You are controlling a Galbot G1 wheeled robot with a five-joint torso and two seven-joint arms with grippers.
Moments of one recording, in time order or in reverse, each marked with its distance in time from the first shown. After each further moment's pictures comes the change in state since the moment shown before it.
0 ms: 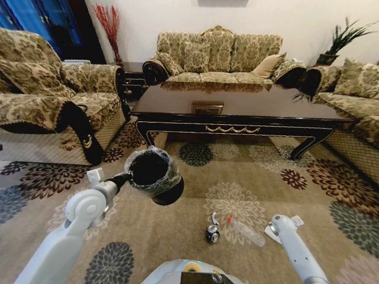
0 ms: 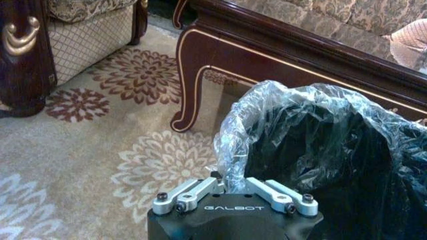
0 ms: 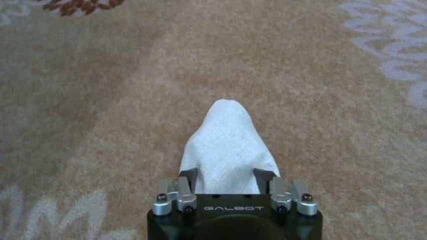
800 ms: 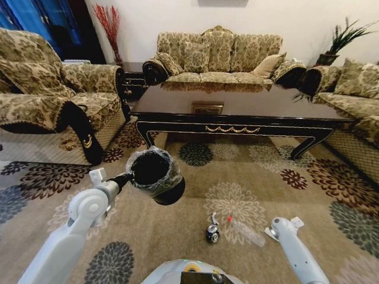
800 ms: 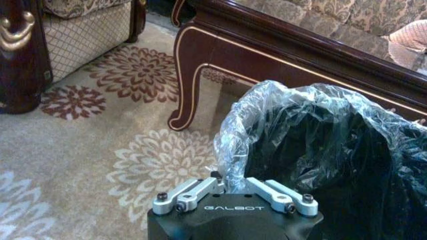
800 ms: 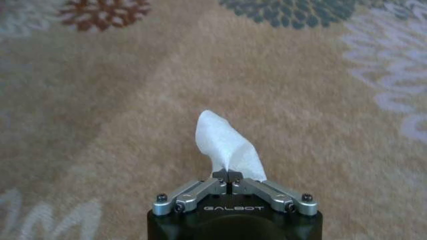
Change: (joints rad) left arm -0.015 -0.010 0.017 0.009 0.001 -0.002 0.000; right arm -0.056 -0.019 -0.003 0.075 -0.072 0.017 -0.006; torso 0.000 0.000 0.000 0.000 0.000
